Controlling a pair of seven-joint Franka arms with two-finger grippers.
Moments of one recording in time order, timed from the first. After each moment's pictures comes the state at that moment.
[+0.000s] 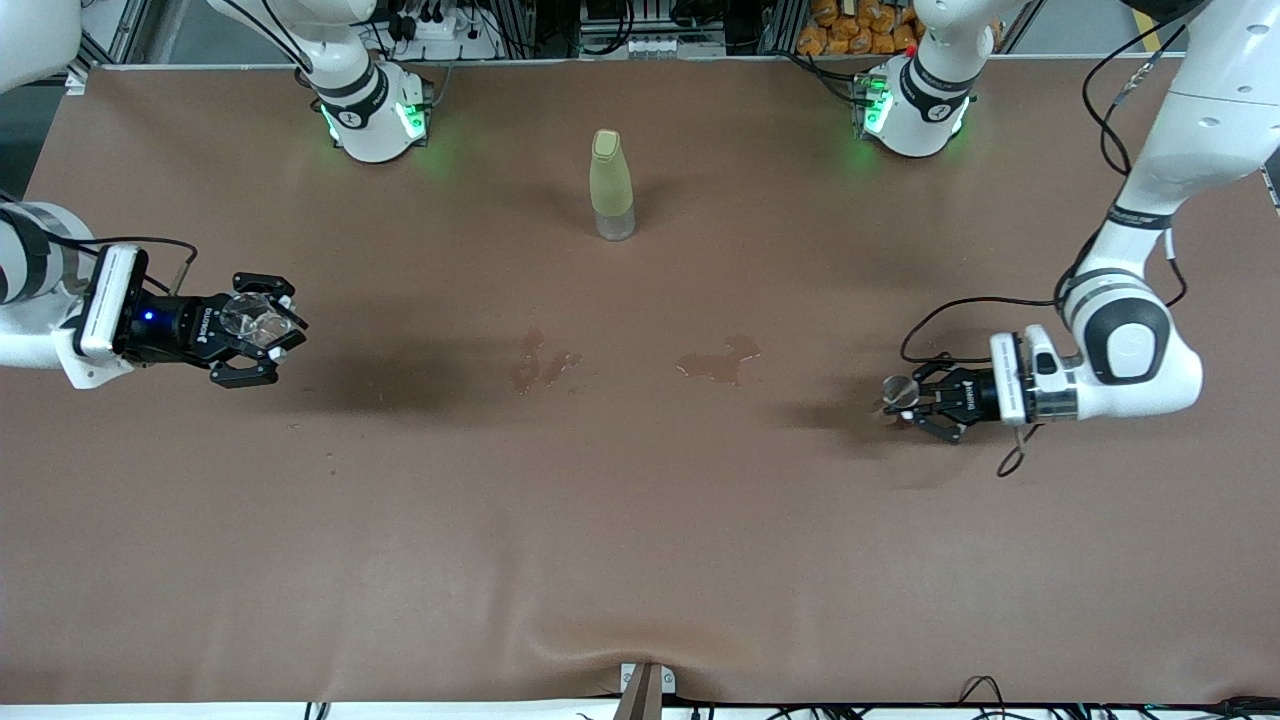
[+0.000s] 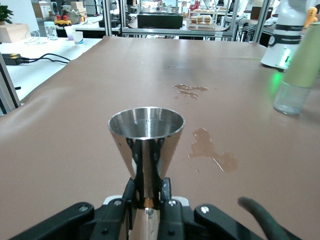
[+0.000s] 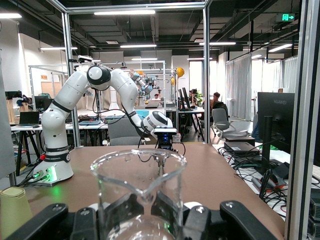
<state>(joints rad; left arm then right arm) 0.40 0.63 -0.38 -1.86 -1.04 1.98 2.32 -0.07 0.30 -0.18 -1.91 1.45 1.36 -2.23</state>
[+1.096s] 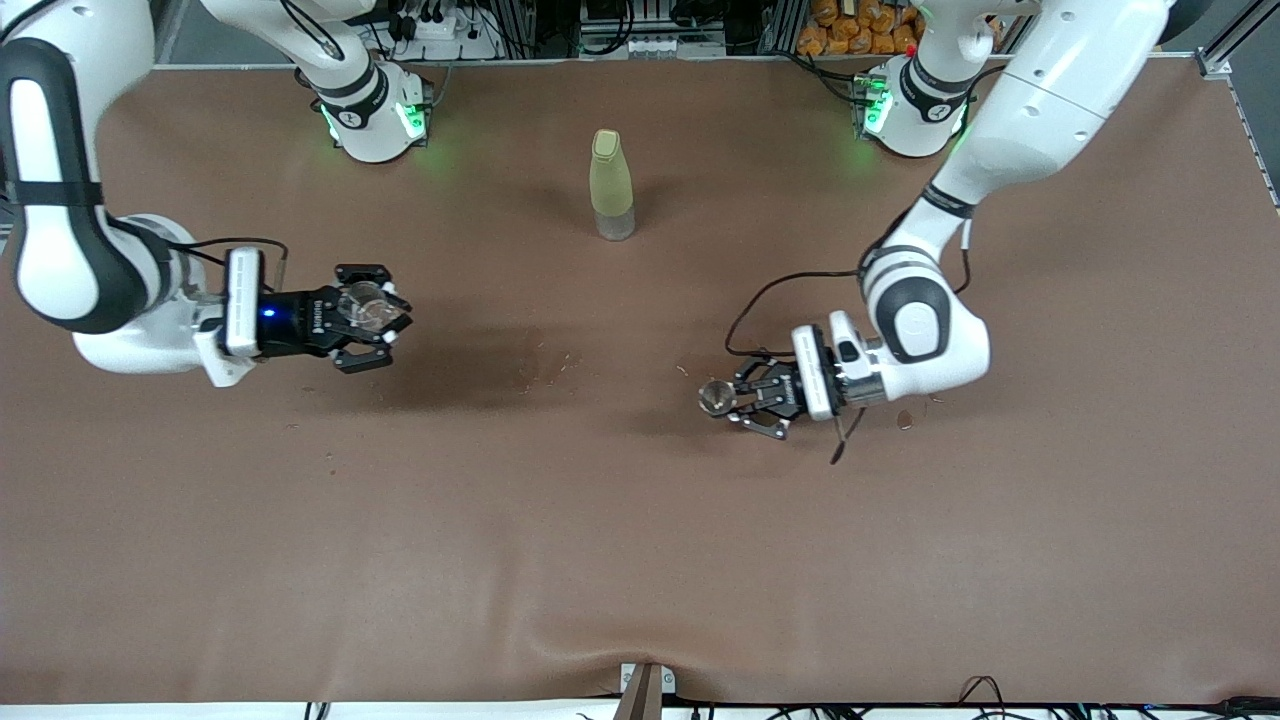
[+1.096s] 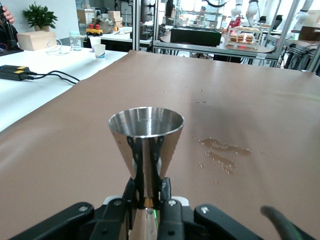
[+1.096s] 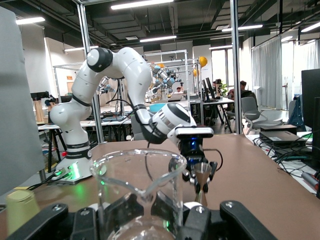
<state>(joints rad) -0.09 0.63 -0.38 -1.84 -1.58 2.37 2.31 0.15 0.30 -0.17 -2.01 1.50 1.47 -2.26</state>
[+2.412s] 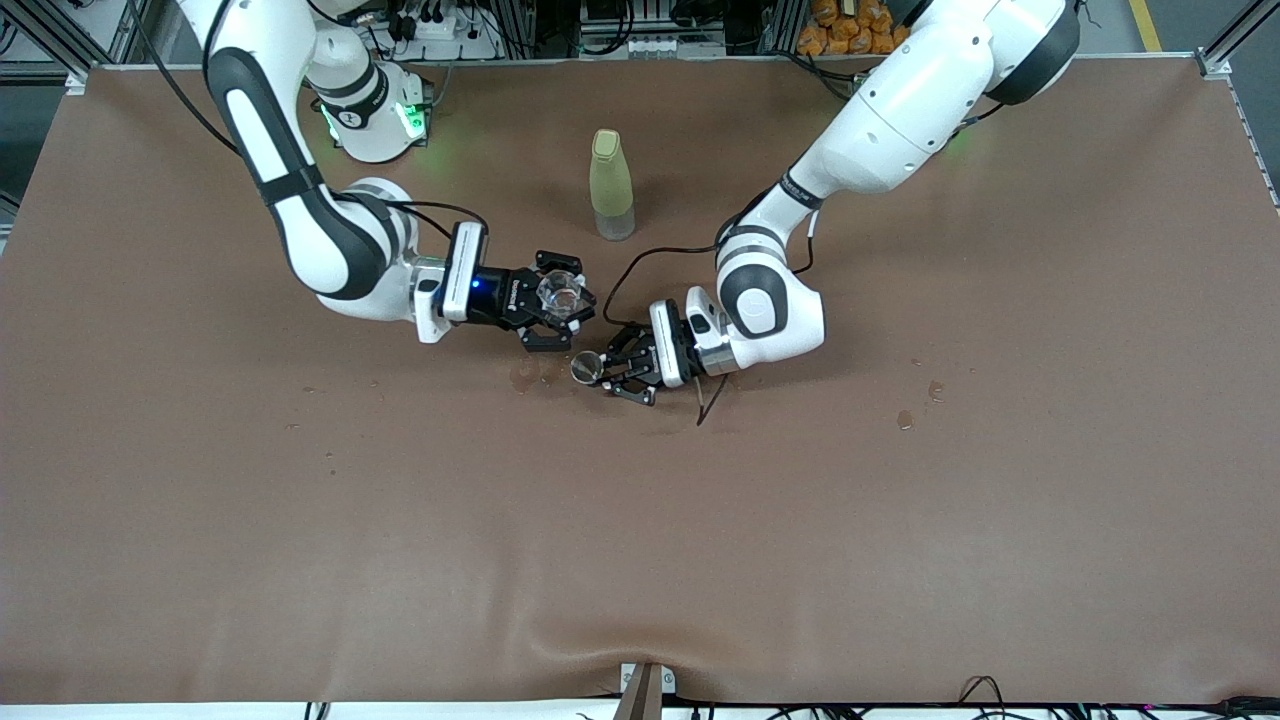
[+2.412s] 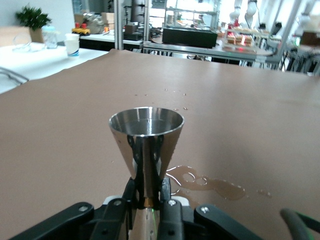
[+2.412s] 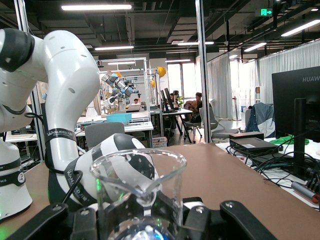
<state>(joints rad) -0.43 0.84 -0.34 -1.63 -1.90 2.51 2.51 0.36 0.30 0.09 -2.15 2.00 1.94 -2.48</state>
